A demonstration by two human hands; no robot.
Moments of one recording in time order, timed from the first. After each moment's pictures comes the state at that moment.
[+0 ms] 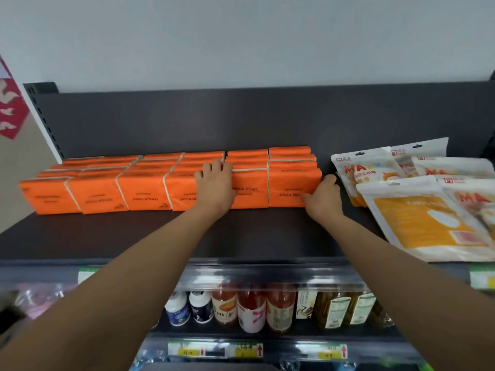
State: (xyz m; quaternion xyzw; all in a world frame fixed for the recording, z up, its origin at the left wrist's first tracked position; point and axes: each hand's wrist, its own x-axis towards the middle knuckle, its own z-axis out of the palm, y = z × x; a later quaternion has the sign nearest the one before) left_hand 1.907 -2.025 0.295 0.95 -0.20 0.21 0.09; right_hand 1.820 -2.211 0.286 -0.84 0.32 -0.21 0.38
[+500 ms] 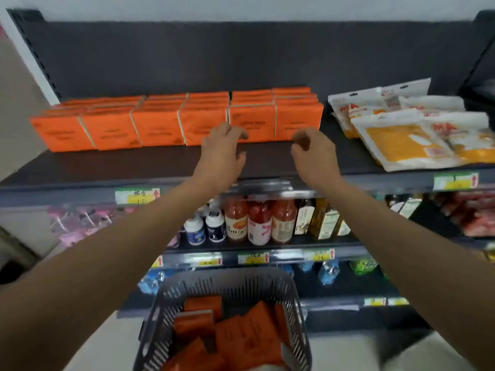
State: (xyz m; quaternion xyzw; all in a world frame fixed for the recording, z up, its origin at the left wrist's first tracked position) left_hand 1.795 -1.945 0.281 0.88 -0.34 0.20 0.28; right_hand 1.718 -2.108 0.286 -0.87 0.17 -0.30 0.36
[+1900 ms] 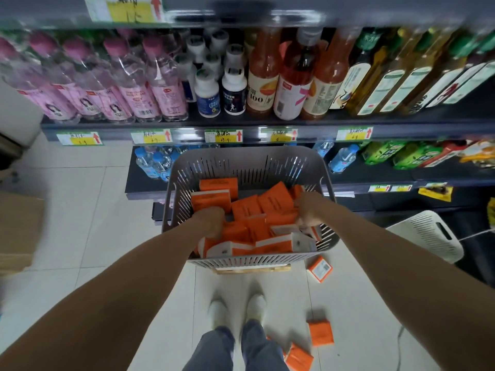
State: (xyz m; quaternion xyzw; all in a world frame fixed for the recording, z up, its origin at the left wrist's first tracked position) left_hand 1.700 -1.803 -0.041 0.86 -0.23 -0.45 0.06; right_hand 1.614 -2.009 0.002 -0.90 0.17 0.38 0.09
